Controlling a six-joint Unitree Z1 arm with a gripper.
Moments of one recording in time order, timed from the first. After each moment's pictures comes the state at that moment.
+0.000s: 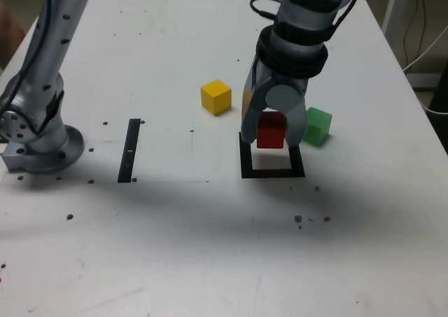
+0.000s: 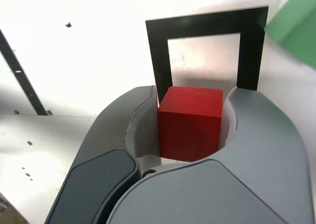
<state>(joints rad) -0.10 2.14 -1.74 1.41 0.02 -0.02</state>
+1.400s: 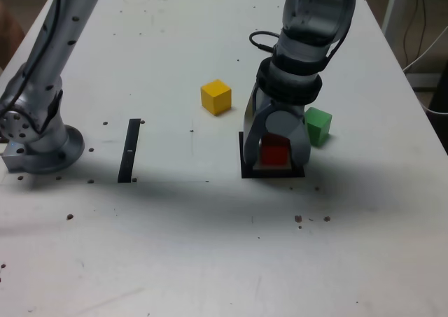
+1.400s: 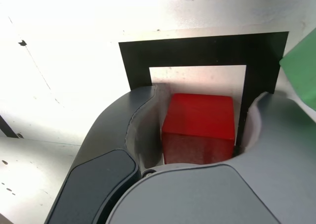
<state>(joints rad) -0.05 2.18 -1.60 1.23 -0.03 0.03</state>
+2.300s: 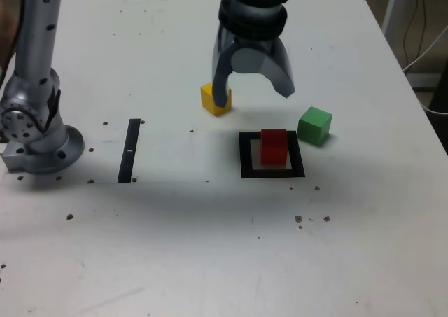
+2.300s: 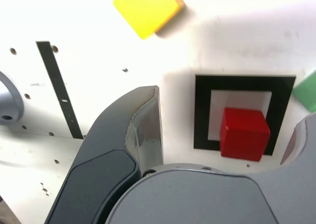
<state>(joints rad) 0.05 1.96 -1.55 1.37 0.09 0.05</state>
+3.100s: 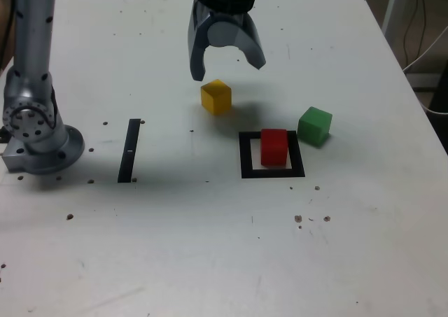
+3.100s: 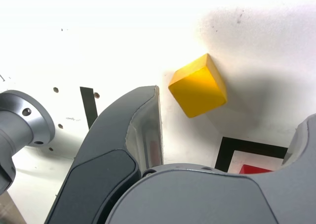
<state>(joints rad) 0.27 1.92 -1.48 1.34 0.13 0.18</state>
